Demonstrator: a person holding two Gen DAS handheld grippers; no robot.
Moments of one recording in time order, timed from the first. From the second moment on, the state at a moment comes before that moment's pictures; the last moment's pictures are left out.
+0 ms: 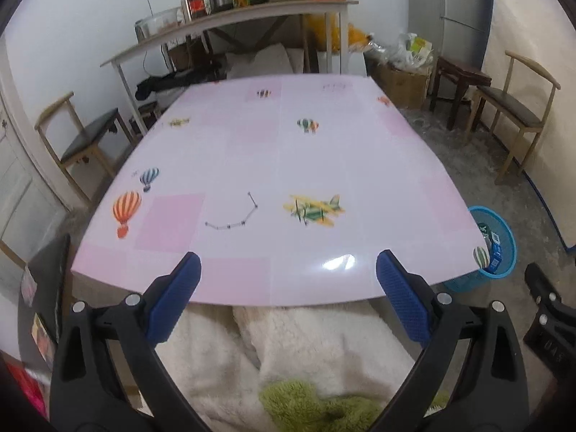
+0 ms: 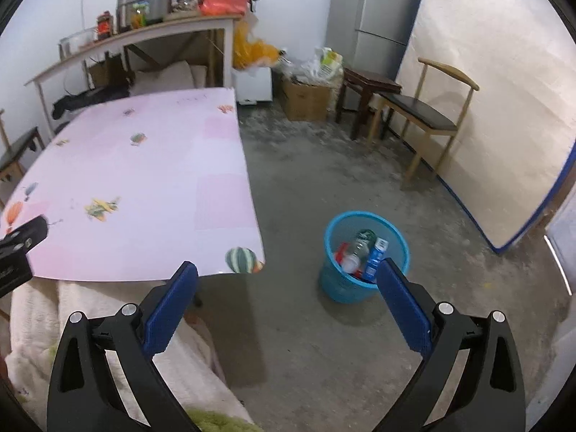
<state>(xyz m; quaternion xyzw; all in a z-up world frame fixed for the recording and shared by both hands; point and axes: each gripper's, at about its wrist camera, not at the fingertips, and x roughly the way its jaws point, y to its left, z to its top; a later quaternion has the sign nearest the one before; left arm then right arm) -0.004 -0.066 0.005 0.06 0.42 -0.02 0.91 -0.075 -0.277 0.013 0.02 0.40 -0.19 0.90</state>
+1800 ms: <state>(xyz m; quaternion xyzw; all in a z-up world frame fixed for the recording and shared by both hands) 0.008 -0.074 -0.011 0.07 0.44 -0.02 0.89 -0.067 -0.293 0.006 0.02 0.42 -0.22 0.88</state>
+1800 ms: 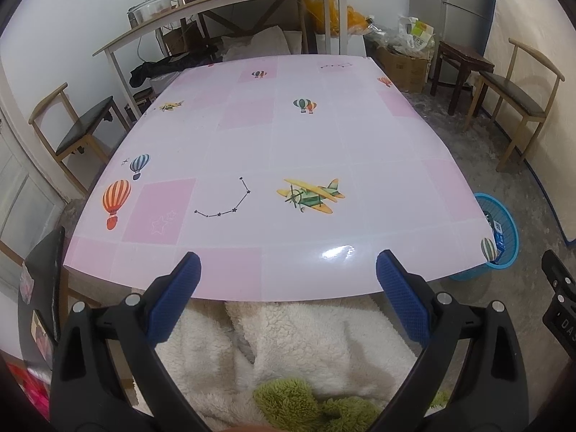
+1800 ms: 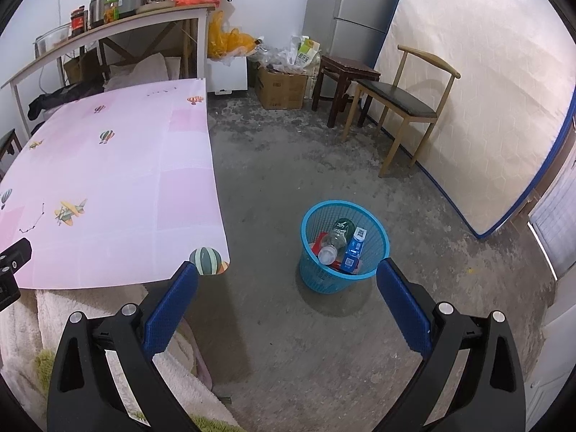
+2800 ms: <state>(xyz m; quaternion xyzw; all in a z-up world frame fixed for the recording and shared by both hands) 0.008 -0.073 -0.011 0.06 0.45 -0.02 0.89 -0.065 -0.291 0.007 0.02 0.42 -0.22 0.88</state>
